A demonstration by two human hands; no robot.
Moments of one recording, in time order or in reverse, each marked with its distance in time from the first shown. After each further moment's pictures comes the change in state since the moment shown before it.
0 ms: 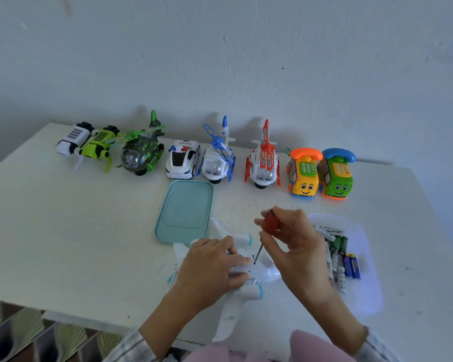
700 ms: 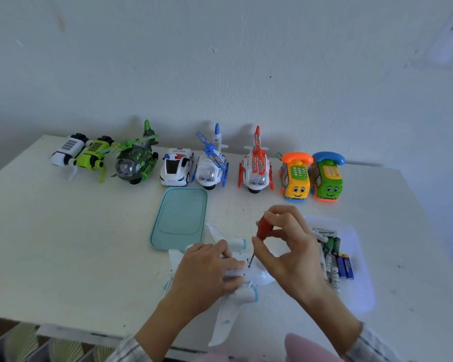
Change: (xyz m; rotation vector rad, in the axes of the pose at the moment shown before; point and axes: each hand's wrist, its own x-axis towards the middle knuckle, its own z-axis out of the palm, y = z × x) left_hand 0.000 0.000 0.001 0.002 0.008 -0.007; right_hand 0.005 -0.005 -0.007 -0.174 -0.001 -0.174
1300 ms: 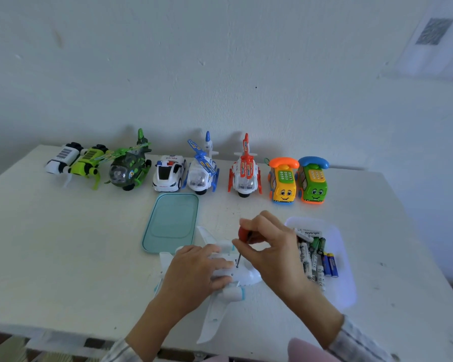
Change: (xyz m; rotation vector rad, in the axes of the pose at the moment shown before) left_hand -0.003 0.001 -0.001 0.019 -0.032 0.002; right_hand -0.002 -0.005 0.000 0.006 -0.073 0.050
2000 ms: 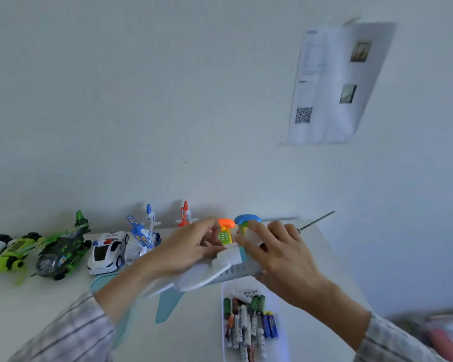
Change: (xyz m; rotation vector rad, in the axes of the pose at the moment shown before) left_hand 0.174 0.090 -0.104 -0.734 -0.268 0.058; right_hand 0.042 0.017 -0.171 -1.151 -0.149 -0.410
